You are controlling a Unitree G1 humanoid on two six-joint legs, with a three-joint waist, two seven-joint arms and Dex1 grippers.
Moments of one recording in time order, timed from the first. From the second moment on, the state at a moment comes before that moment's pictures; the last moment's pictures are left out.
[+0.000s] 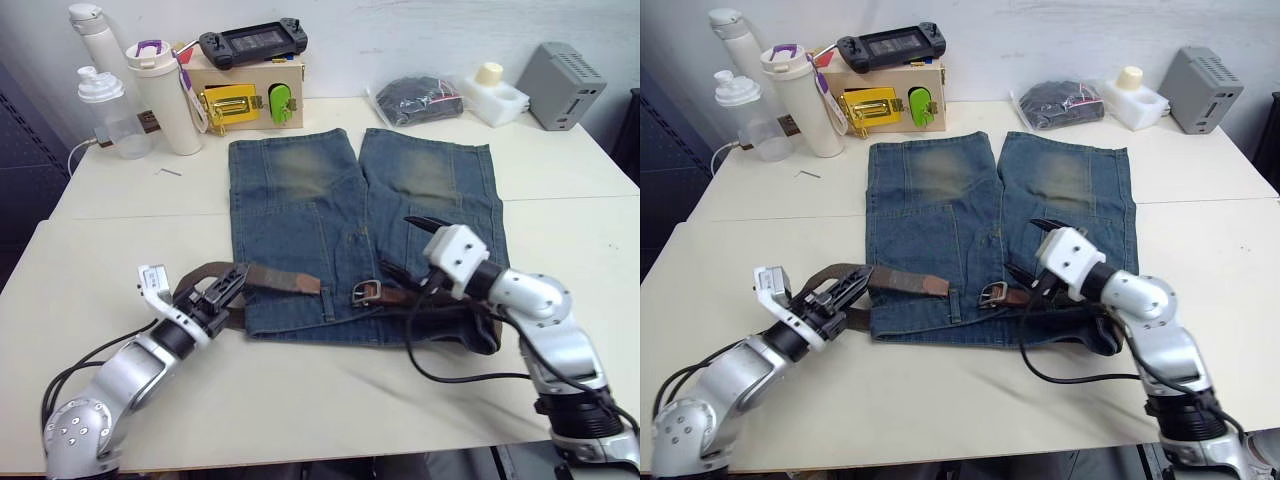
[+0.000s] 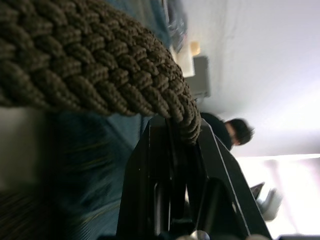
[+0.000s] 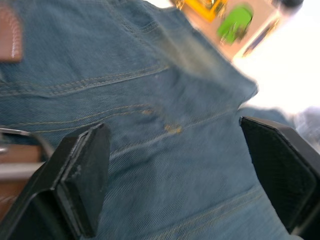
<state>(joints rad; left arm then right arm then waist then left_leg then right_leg) 0.13 0.52 0.27 -0.46 -1.93 0.67 0.32 -0.31 -0.63 -0.04 -0.30 0.24 0.33 0.83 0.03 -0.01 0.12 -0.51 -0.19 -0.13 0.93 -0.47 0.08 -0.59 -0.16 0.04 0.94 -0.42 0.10</state>
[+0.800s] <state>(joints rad) 0.11 0.59 0.21 -0.54 -1.74 0.70 0.24 -0.33 -0.74 -0.06 -0.46 0.60 0.66 0.88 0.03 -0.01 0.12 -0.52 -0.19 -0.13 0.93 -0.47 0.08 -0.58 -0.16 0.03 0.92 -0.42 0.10</state>
